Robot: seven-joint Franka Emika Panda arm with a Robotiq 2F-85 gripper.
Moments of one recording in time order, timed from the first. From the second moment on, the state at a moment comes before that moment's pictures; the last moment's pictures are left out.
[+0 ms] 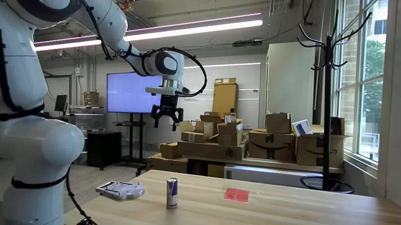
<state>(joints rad) -0.05 -0.28 -0.25 -2.20 0.00 1.83 -0.30</state>
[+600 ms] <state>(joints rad) -0.05 -0.28 -0.25 -2.20 0.00 1.83 -0.30</state>
